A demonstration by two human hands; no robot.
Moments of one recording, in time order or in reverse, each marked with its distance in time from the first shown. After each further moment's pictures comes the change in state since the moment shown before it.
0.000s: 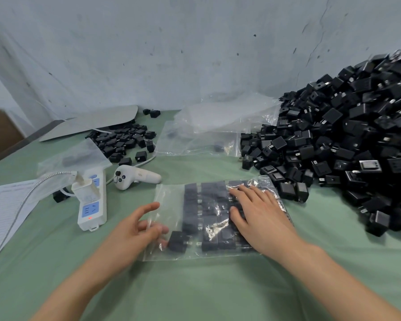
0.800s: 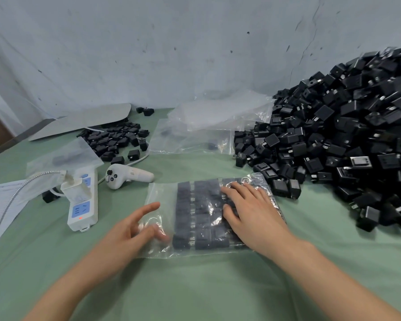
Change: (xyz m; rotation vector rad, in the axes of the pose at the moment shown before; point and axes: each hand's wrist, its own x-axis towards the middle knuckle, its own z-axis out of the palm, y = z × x) left_hand 0.001 -0.005 -0.001 0.188 -0.091 0.091; right_hand -0.001 0.000 0.000 0.045 0.027 -0.018
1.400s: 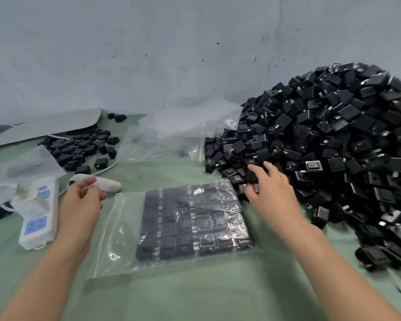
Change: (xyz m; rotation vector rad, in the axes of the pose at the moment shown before) left_hand 0.075 0.021 -0.001 -0.419 0.728 -0.067; right_hand -0.002 0.075 -0.049 0.049 0.232 0.388
